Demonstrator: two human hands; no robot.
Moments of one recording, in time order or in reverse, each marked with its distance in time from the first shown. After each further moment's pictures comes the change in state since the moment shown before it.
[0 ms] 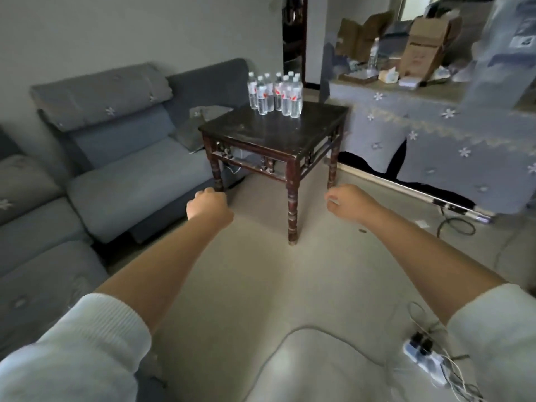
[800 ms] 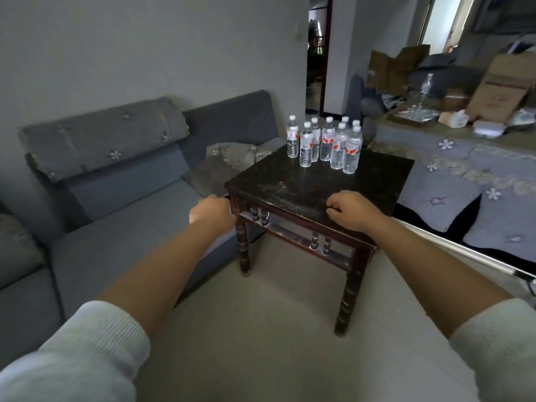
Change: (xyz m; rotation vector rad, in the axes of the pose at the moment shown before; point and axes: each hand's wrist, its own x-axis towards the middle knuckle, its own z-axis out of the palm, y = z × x) left_hand 0.470 -0.152 -0.056 -0.082 0.031 0.020; right_hand 0.486 -0.141 0.007 -0.055 0.086 -0.091
